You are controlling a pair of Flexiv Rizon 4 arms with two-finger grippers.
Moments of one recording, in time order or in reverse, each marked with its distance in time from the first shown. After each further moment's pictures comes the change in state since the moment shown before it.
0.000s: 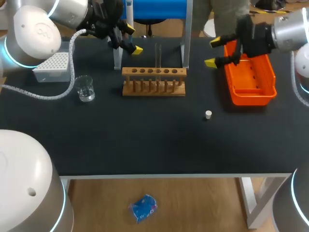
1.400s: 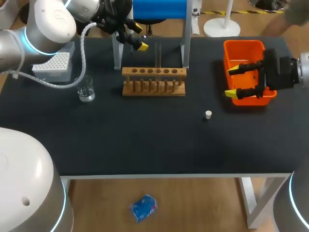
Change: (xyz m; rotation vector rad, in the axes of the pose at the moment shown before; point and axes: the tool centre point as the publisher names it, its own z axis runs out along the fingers) left arm -0.049 0.008 0.051 -0.015 0.078 0.003; right arm 0.065 -0.067 -0.038 -0.077 0.037 -0.022
